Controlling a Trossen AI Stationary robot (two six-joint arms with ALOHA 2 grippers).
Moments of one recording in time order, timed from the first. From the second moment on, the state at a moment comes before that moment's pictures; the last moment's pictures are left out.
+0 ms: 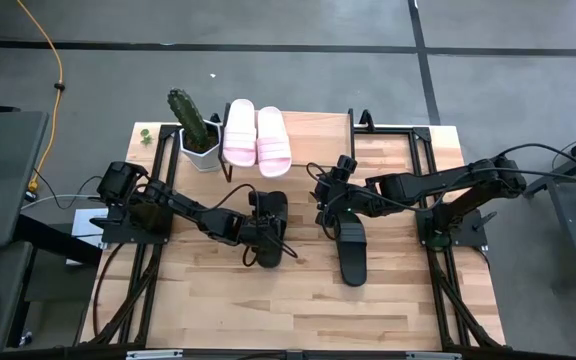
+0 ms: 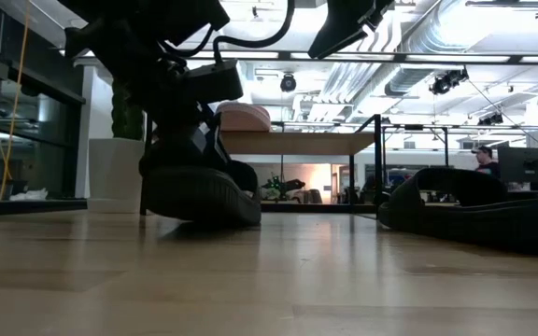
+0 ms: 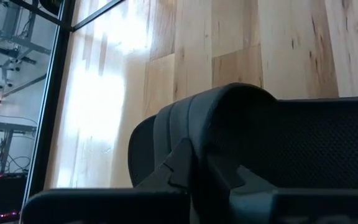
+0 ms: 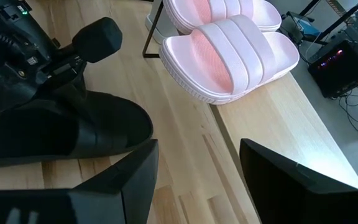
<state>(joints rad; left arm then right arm) -0.12 1.74 0.89 -0.14 -0.68 0.15 0.15 1.46 1.25 -0.56 0.63 0.07</state>
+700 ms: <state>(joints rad) -0.12 1.74 1.18 -0.57 -0.79 0.10 0.15 1.46 1.25 -0.56 0.65 0.02</state>
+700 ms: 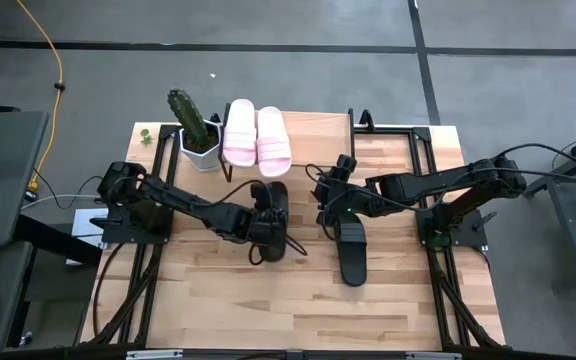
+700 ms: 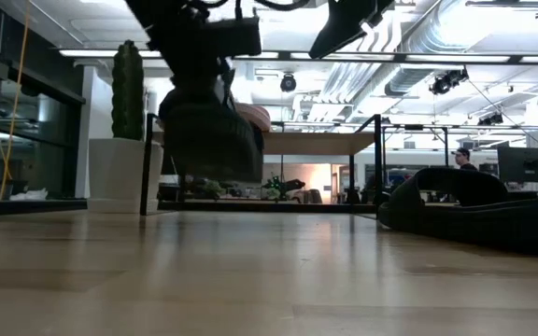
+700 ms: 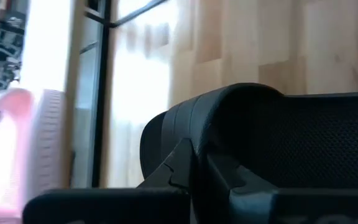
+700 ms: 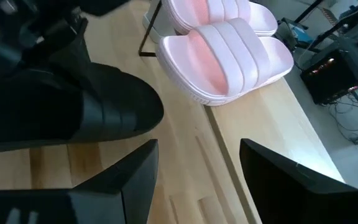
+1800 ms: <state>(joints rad) -0.09 1.74 1.94 -1.02 -0.89 0.27 0.27 1.25 1.25 -0.67 0.84 -0.20</state>
